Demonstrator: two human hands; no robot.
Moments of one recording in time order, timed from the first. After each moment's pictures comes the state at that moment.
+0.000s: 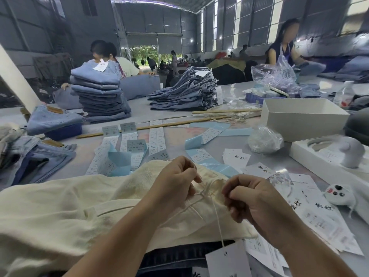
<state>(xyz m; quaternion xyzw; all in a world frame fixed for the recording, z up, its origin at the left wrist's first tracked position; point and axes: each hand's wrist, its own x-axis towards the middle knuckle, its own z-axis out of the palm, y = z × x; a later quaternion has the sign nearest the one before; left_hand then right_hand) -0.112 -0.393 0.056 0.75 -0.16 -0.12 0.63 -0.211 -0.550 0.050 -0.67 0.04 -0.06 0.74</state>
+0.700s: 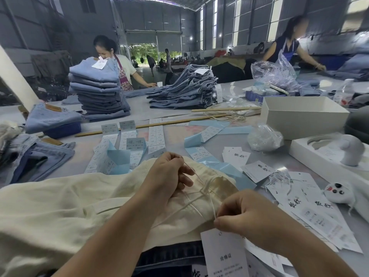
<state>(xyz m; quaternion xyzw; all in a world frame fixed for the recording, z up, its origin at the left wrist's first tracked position) -0.103 -0.389 0.060 0.69 -0.09 -0.13 0.71 -0.224 -0.541 0.054 -0.89 0.03 0.03 0.45</state>
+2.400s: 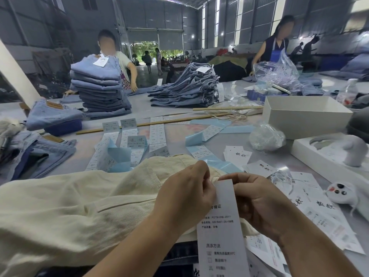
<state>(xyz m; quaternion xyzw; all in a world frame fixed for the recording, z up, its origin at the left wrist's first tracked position) -0.139 -0.398 0.042 0.88 -0.35 0.19 0.26 -0.199 -0.555 0.046 -0.60 0.09 0.02 0.80</state>
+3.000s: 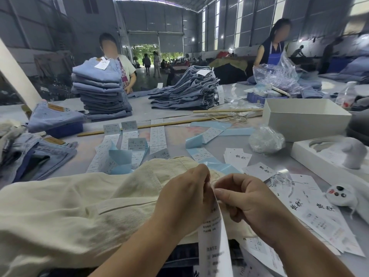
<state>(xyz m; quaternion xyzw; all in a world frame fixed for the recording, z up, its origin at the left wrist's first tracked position) -0.141 -0.395 0.041 0.87 -0.37 0.21 0.26 -0.204 -0.541 0.049 -0.70 0.06 -0.06 0.71</state>
